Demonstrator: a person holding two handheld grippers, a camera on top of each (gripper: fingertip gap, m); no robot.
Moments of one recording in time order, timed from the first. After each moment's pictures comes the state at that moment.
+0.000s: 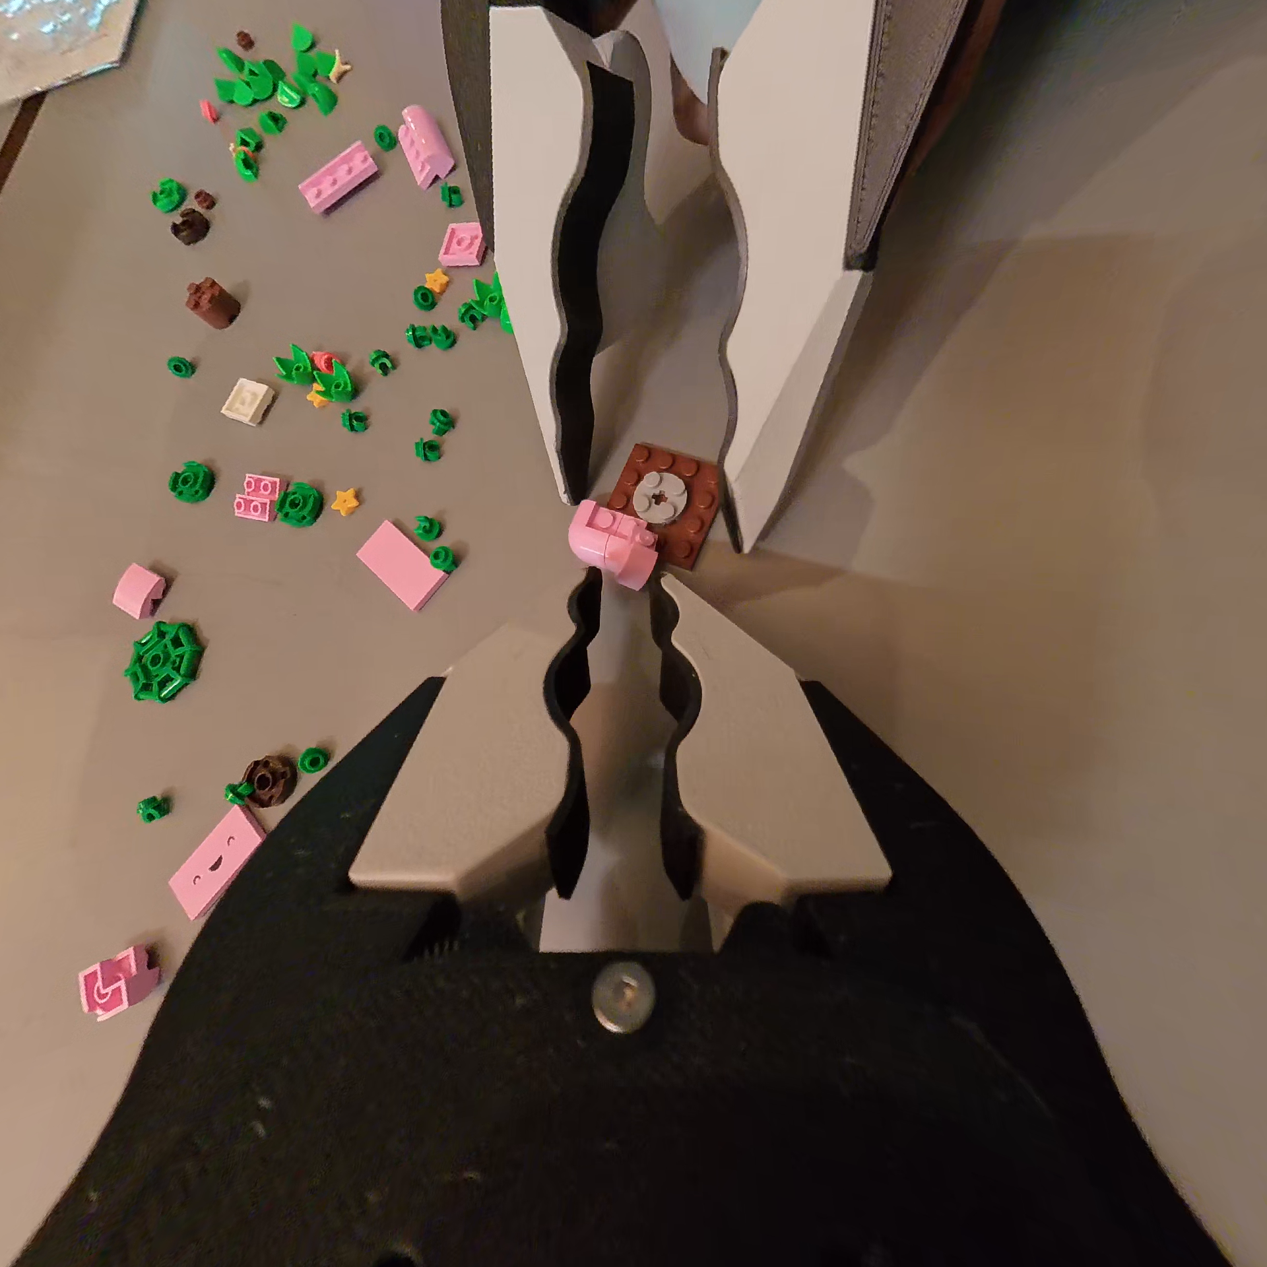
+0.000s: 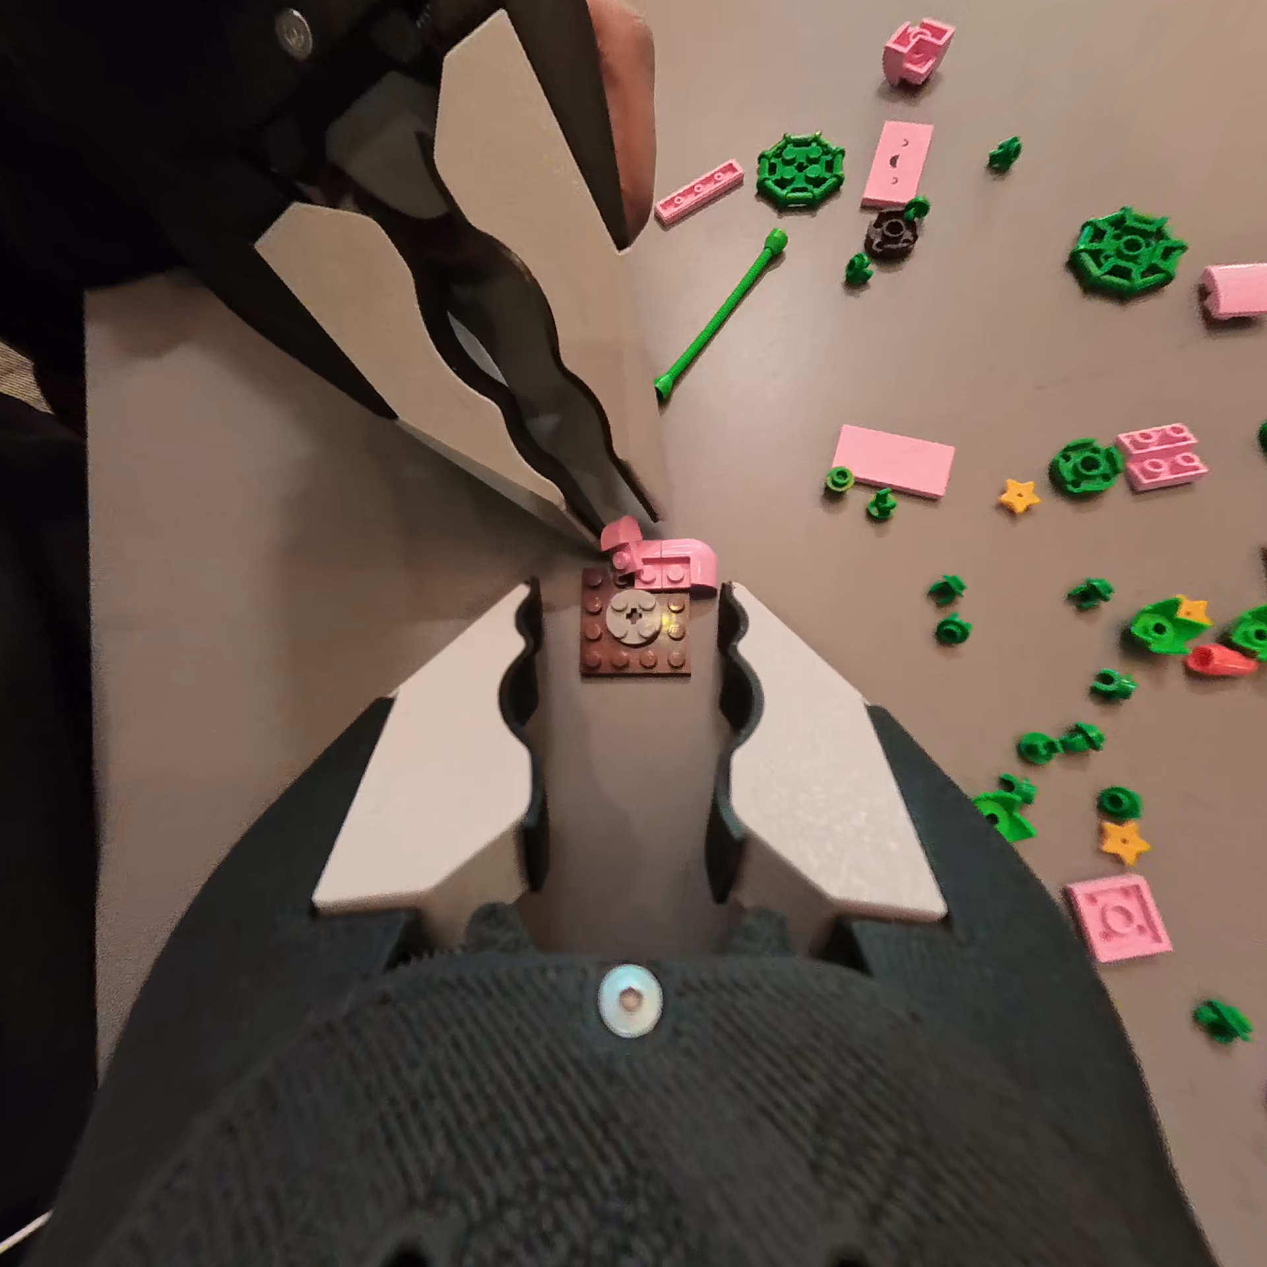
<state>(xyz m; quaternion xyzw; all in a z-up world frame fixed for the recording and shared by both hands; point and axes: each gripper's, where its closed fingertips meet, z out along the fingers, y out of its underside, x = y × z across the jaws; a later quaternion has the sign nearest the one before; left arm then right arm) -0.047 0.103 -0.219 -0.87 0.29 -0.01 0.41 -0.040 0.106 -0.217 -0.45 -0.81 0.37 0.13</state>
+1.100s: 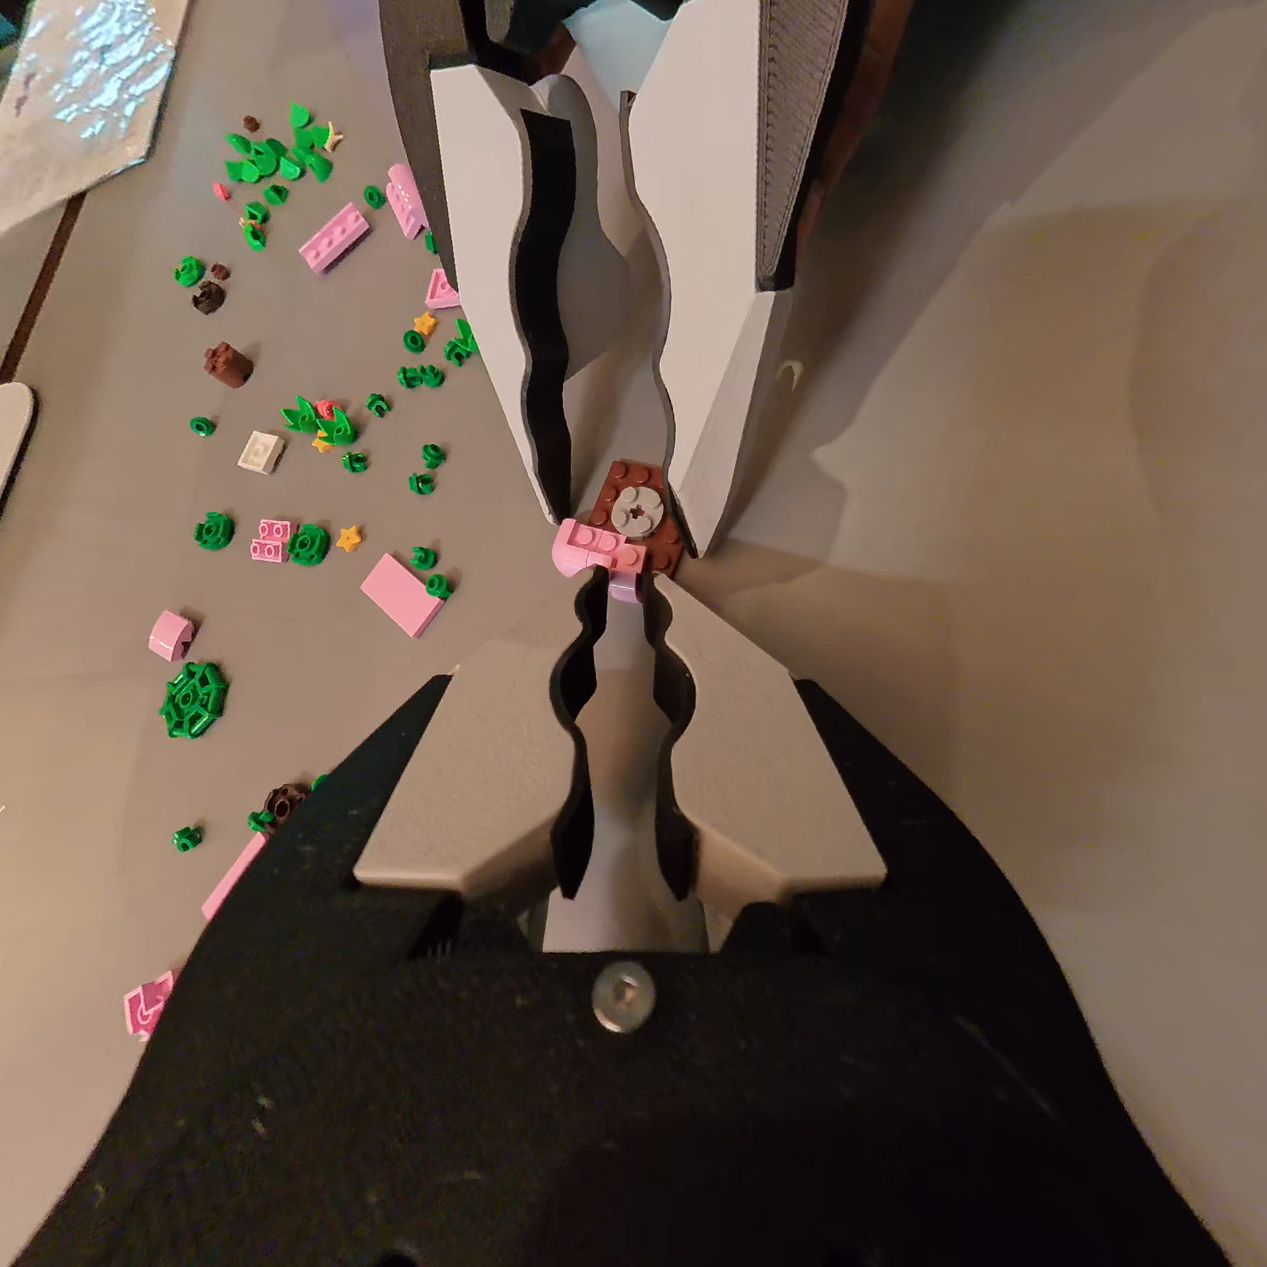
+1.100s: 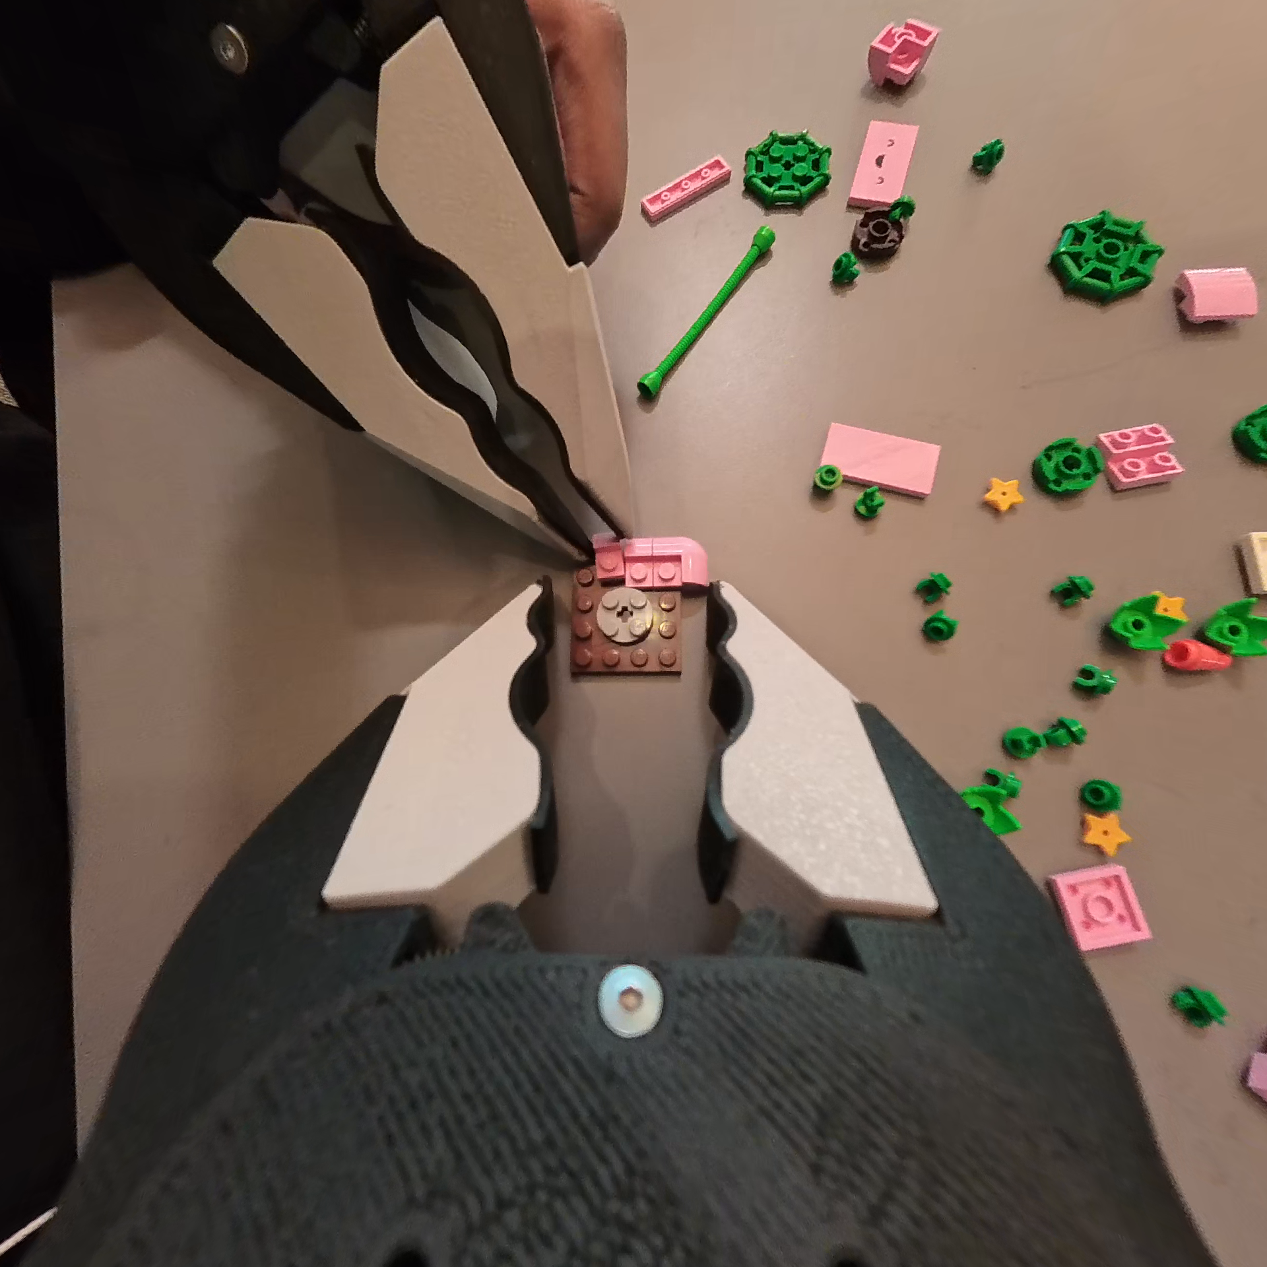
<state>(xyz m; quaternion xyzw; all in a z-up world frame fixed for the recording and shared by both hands) -0.040 0.102 -0.218 -0.85 0.32 0.02 0.42 -0.042 0.109 -0.218 -0.45 -0.81 0.36 0.14</state>
